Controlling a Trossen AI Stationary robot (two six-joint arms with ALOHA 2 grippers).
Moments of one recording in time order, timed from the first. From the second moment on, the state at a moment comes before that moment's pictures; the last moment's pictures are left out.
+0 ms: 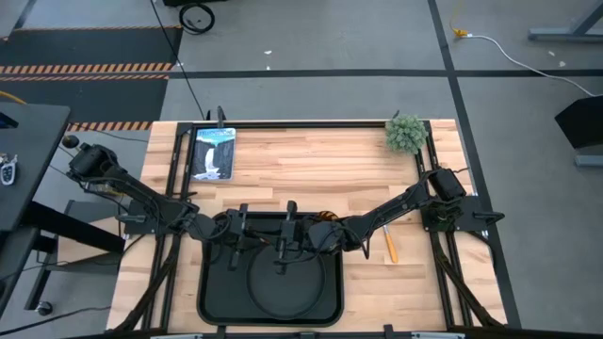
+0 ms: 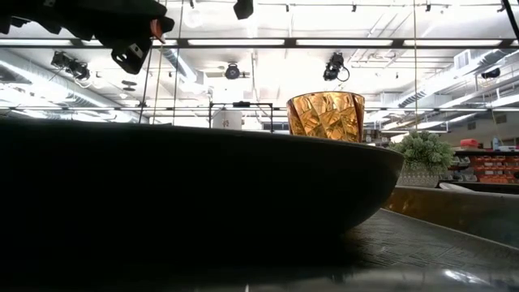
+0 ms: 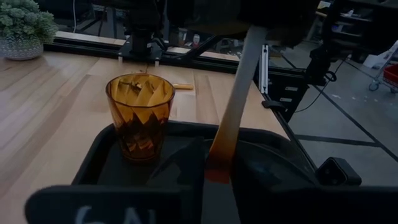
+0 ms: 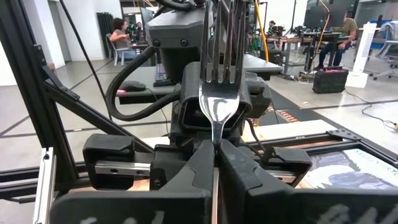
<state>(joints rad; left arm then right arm) -0.50 1.16 0.43 0.53 -0.38 -0.28 0.35 2.00 1.40 0.58 0.51 0.04</state>
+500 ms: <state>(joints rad) -0.50 1.16 0.43 0.53 -0.38 -0.28 0.35 2.00 1.40 0.54 0.51 0.08</state>
